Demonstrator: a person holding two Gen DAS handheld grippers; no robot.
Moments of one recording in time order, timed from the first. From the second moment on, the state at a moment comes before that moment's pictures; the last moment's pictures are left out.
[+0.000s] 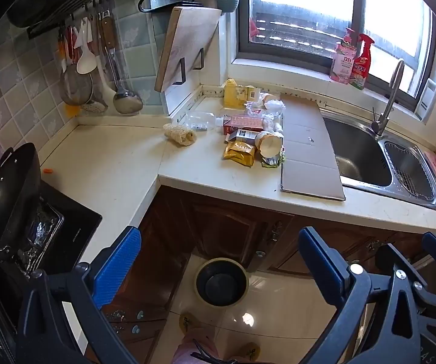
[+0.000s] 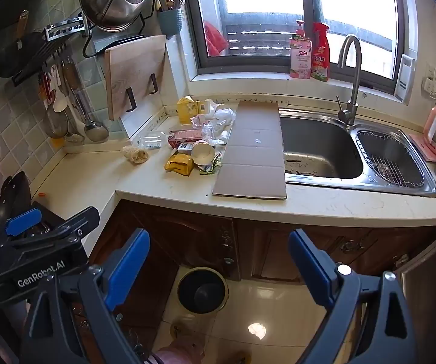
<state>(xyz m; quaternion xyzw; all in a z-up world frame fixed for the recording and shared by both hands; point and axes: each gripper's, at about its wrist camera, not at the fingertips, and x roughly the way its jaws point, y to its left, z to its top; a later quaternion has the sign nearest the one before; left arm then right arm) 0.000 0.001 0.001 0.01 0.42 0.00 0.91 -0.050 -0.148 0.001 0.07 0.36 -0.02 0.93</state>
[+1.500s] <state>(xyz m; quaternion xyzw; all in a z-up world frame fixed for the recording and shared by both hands) -0.015 0.005 -0.007 0.01 0.44 0.01 0.90 -0.061 -0.141 -0.005 0.08 0.37 0.01 0.92</state>
